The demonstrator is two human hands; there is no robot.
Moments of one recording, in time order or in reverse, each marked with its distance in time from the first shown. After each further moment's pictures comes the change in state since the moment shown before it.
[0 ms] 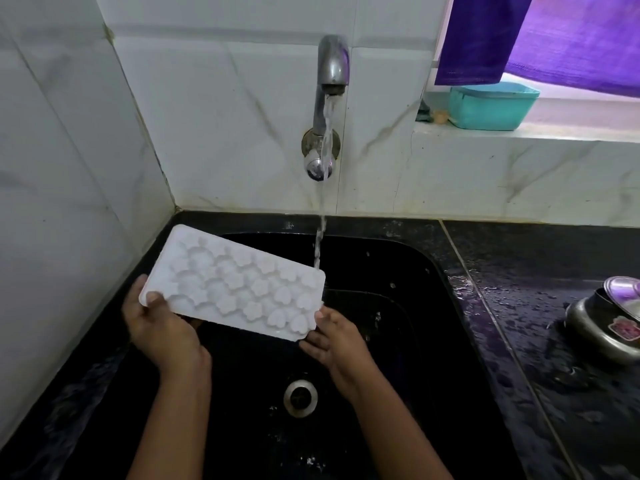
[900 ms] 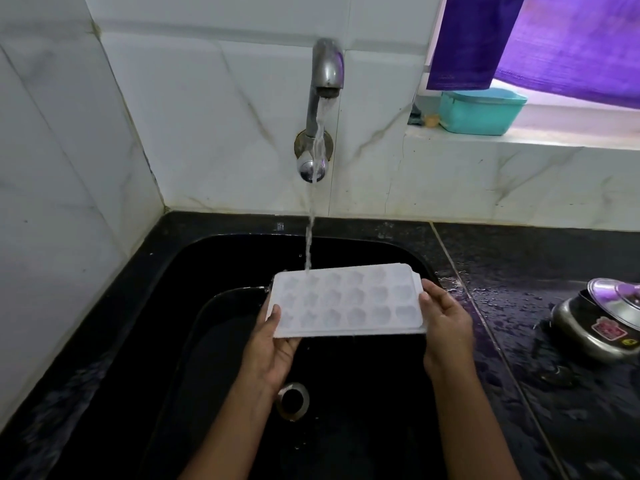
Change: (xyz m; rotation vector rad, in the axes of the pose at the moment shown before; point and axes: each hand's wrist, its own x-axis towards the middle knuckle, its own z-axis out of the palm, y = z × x) left_hand -0.079 -0.060 0.024 -0.236 -0.611 -0.861; right_hand -0.013 -0.058 -0.097 0.086 0.526 -0.441
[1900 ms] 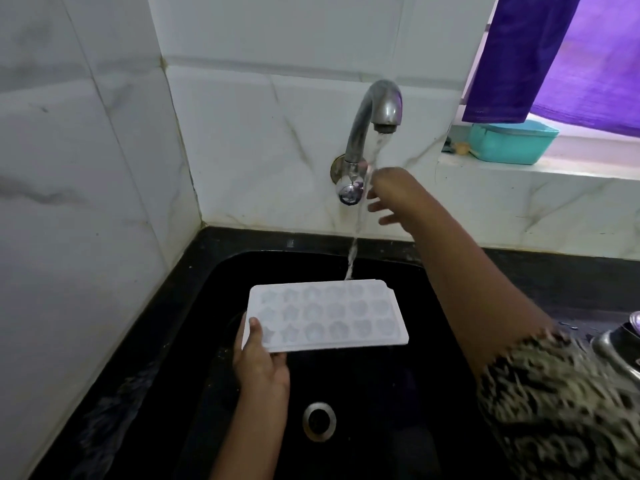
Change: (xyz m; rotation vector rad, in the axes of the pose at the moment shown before) left_hand -0.004 0.044 -0.006 -0.144 0.423 0.273; right_hand 0.013 -0.128 0.190 -0.866 -0.450 -0.189
